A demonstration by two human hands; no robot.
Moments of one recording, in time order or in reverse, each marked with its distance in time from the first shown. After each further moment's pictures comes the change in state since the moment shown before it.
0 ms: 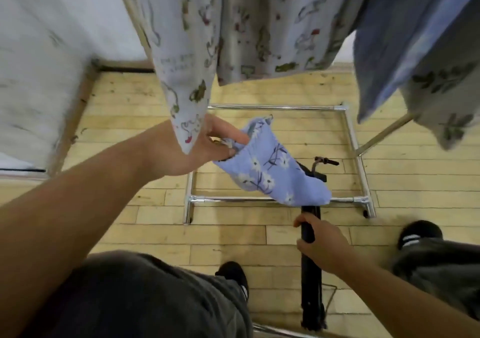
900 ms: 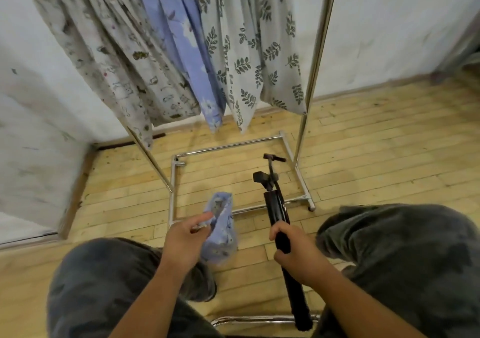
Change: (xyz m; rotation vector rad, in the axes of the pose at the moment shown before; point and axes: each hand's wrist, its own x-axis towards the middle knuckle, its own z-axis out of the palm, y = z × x) left_hand -0.158 0.056 0.186 -0.193 0.361 -0.149; right_hand -0.202 0.069 -0.024 0.337 0.296 -0.271
